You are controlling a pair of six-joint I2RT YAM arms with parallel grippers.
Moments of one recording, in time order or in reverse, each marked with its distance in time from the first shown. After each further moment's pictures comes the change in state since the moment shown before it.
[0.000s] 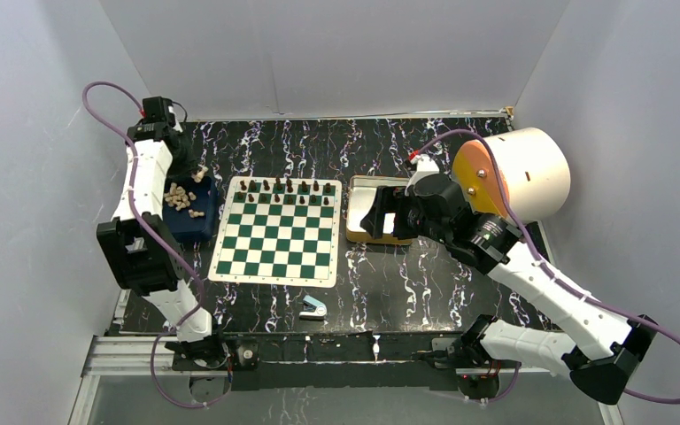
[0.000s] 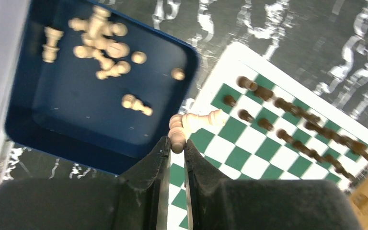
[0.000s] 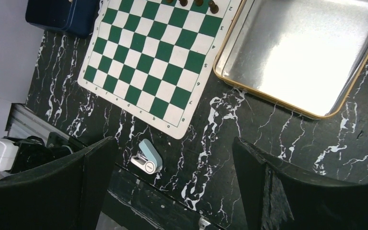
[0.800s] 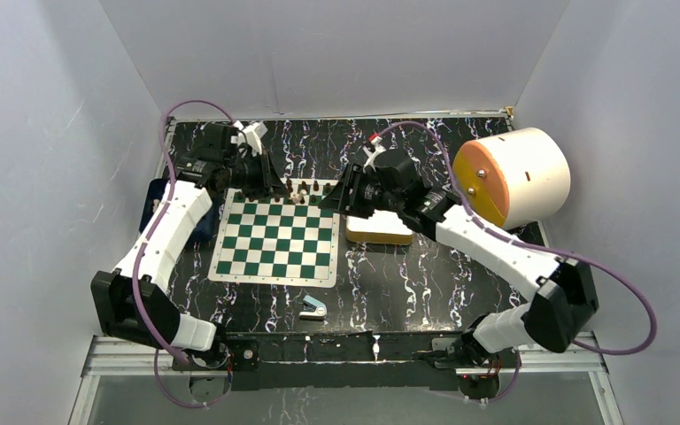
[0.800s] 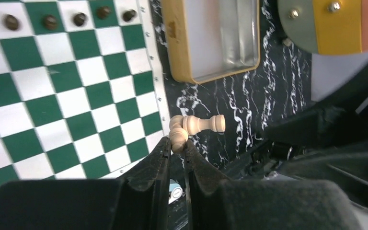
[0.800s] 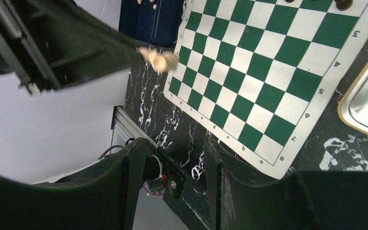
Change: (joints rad) left arm -0.404 -0.358 -0.309 0.123 0.574 -0.078; right arm -0.044 0.339 0.049 0.380 -0.324 0.301
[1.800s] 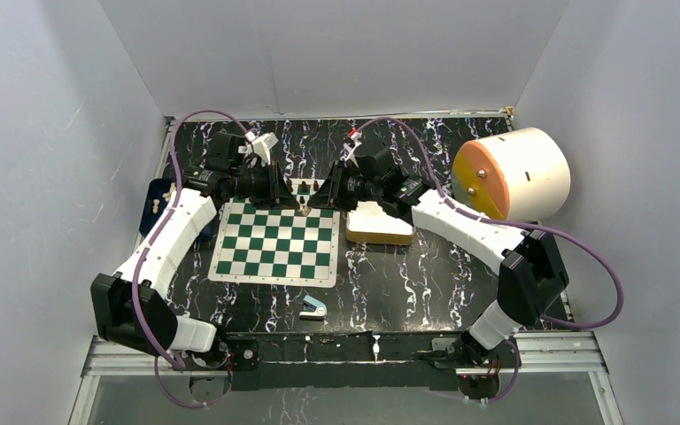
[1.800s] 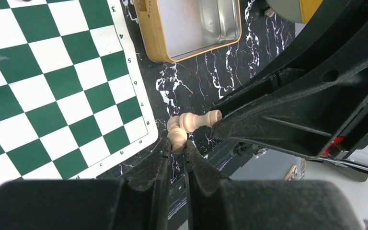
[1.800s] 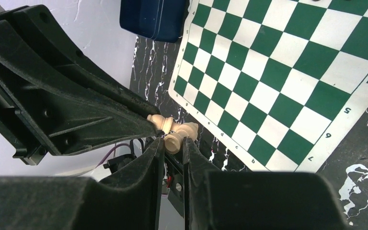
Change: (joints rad) left arm -0.065 -0.045 -0.106 0.054 0.109 -0.028; right arm -0.007 0.218 0.126 0.044 -0.103 0.017
